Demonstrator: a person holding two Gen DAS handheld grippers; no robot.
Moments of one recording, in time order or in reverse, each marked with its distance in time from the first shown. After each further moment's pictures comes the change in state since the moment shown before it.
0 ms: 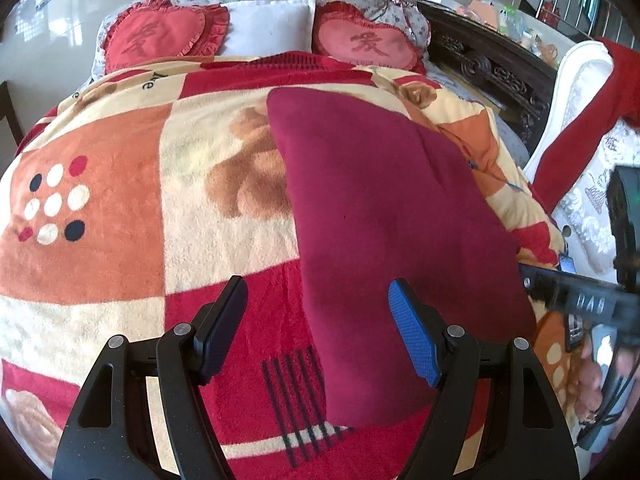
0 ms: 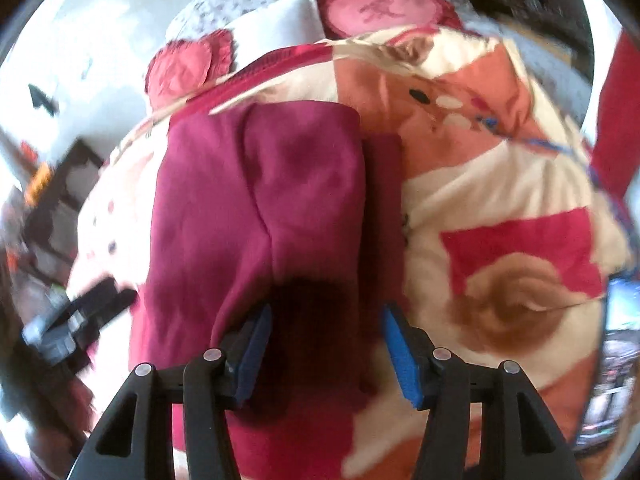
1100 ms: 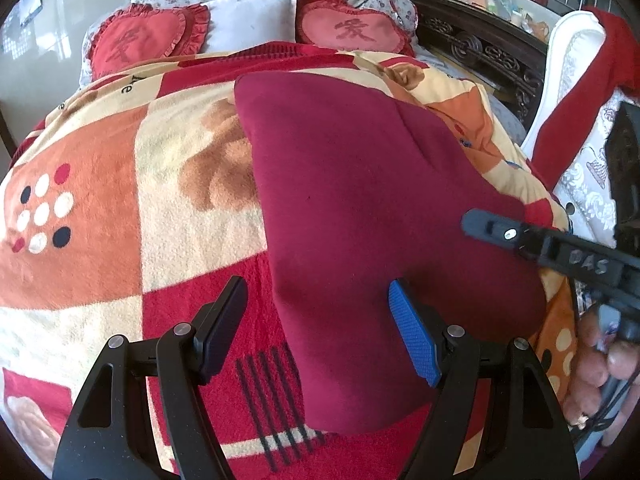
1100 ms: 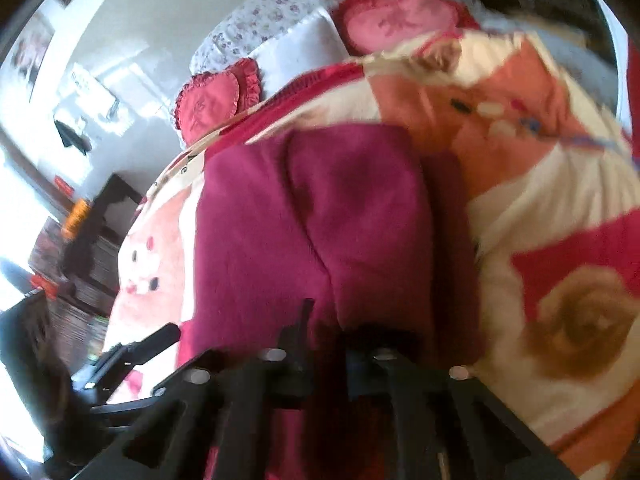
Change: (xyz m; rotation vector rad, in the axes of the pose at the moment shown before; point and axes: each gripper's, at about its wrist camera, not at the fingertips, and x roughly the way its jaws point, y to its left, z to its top) left arm 0.012 -0.022 -0.005 0.057 0.017 0.011; right arm 0.003 0.011 0.011 0.004 -0.138 0.140
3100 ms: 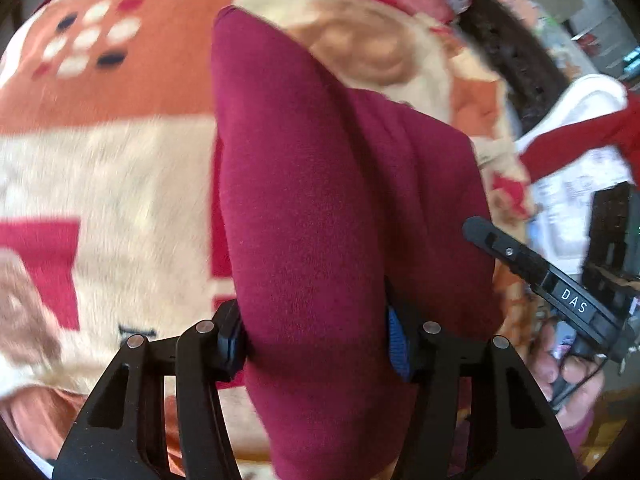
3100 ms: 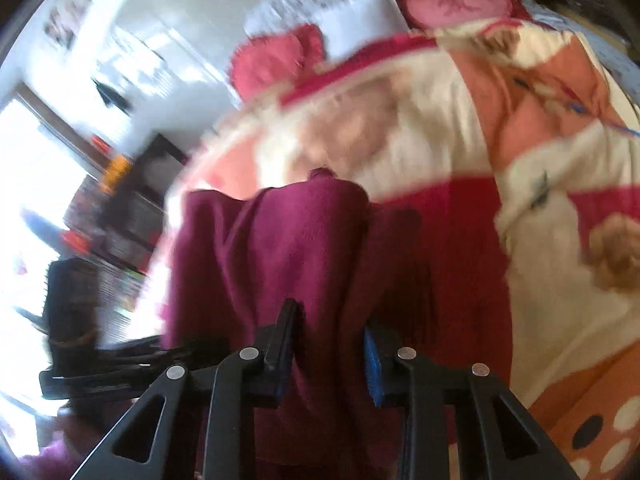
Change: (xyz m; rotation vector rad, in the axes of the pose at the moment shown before) left arm -0.046 0.093 -0.071 -0.297 0.276 -0.155; right arm -0.012 0.069 -0.066 -0.080 0.157 0.080
